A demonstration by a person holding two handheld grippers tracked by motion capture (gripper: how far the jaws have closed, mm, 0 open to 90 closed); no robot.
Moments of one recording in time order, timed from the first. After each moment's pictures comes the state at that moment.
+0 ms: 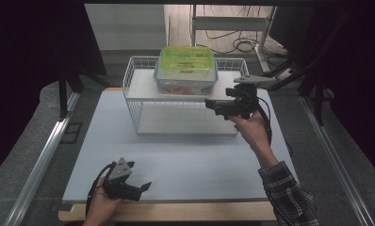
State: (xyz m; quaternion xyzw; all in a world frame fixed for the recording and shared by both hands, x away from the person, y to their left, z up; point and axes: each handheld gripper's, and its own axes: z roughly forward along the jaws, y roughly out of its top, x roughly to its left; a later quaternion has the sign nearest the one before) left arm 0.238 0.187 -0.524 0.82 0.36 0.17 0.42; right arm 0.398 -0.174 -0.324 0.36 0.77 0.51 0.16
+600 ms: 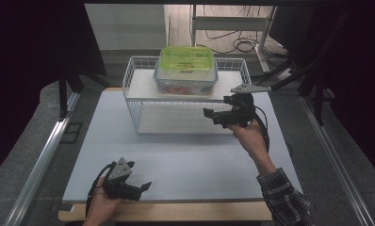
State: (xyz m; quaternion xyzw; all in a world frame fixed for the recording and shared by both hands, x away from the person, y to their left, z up) left arm 0.238 0.187 -0.524 0.82 0.36 0.17 0.42; right arm 0.390 -0.173 -0.346 0.35 0.77 0.50 0.16
